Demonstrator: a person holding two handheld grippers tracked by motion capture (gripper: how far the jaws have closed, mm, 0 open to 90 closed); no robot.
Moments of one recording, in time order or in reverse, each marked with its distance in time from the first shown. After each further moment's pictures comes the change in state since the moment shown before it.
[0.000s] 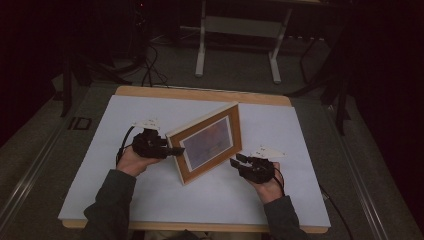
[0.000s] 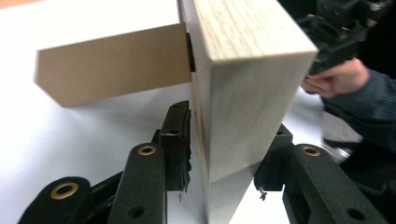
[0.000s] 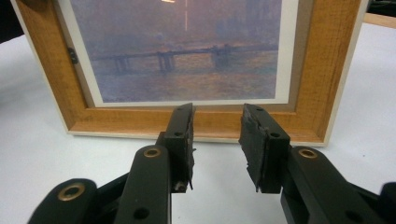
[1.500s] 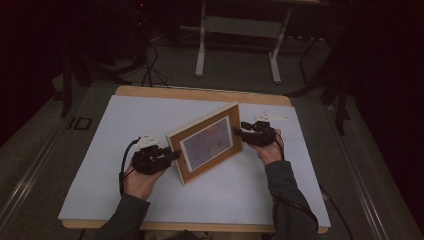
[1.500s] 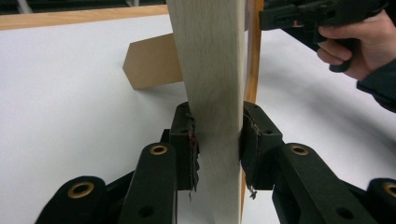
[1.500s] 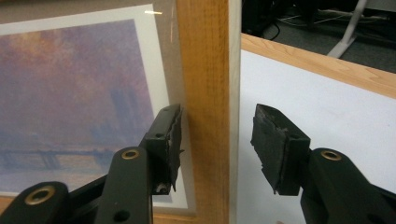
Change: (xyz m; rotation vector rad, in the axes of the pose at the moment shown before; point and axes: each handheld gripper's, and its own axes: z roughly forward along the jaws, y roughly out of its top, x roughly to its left) left arm -0.050 -0.025 0.002 -0.116 0.361 -0.125; right arm -0.081 0.060 0.044 -0.035 0.001 0.003
